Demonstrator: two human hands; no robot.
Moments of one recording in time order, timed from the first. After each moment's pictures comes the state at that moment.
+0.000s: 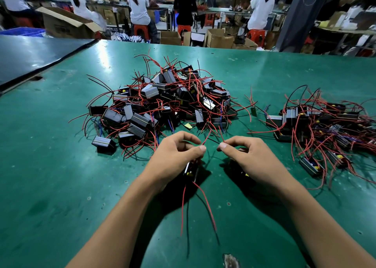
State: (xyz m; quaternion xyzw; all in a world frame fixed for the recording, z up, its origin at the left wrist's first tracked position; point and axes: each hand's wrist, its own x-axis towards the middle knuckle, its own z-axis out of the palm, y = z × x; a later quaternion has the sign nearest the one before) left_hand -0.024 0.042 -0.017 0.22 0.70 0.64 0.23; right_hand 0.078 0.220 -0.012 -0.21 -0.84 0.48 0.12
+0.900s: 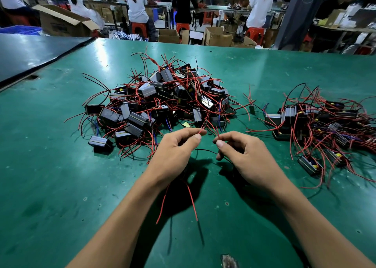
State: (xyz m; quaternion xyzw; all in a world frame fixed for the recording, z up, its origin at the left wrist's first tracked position) left_hand -0.020 0.050 -0.014 0.27 0.72 0.62 0.16; right_hand 0.078 0.214 -0.014 -0.12 -0.85 0.48 0.18
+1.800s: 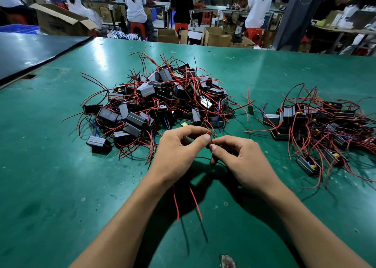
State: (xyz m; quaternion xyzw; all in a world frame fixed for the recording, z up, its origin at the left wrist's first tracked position) left_hand -0.014 0.056 -0.009 0.28 0.71 0.63 0.09; right_hand 0.079 0.203 -0.014 -0.09 -0.85 0.48 0.19
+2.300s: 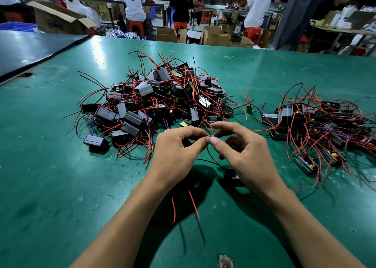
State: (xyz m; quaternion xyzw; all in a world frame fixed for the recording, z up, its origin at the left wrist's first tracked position) left_hand -0.009 0.055 -0.008 0.32 0.74 0.59 0.01; right_hand 0.080 0.200 -0.007 -0.07 -0.82 0.49 0.29
